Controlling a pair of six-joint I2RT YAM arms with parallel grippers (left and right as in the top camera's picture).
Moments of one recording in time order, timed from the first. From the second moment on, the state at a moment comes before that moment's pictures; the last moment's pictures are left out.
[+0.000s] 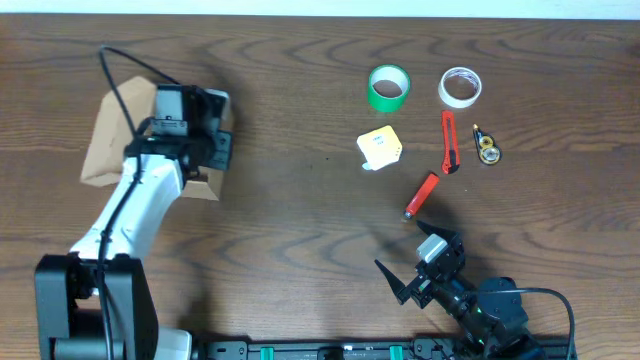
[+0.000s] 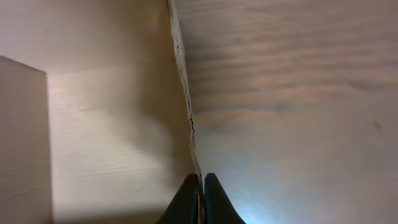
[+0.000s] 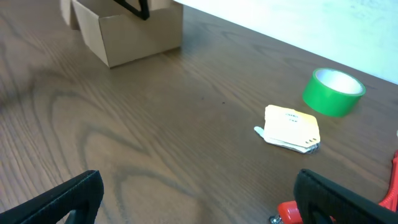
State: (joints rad) left arm -0.09 1.61 1.04 -0.47 0.15 0.18; right arm 0.47 0.01 0.12 -0.40 -0.24 -0.13
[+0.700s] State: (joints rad) left arm -0.57 1.50 1.07 -0.62 0.21 0.92; right arm 0.47 0.01 0.12 -0.40 -0.24 -0.13
